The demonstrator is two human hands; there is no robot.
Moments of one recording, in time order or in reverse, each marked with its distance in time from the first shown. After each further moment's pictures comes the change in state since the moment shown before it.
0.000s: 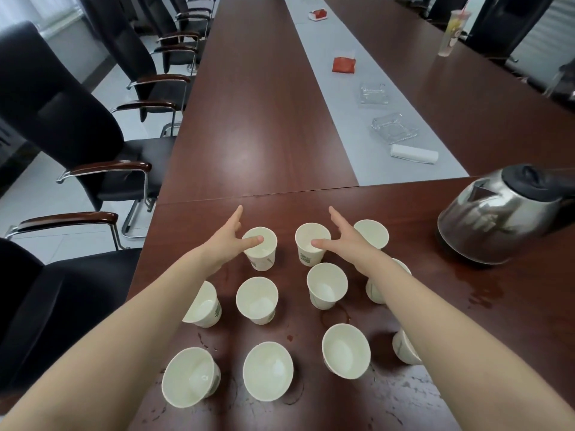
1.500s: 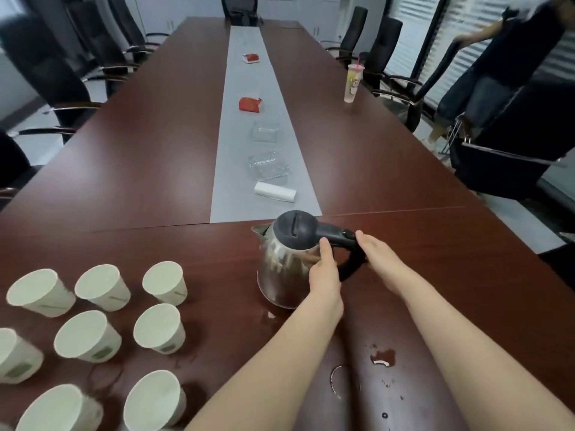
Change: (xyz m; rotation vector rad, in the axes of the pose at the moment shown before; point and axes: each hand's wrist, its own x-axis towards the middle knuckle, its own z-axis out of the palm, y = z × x) left_hand 0.024 0.276 0.523 -0.919 0.069 -0.289; right_hand -0.062 0.110 -0.442 -0.014 0.284 0.034
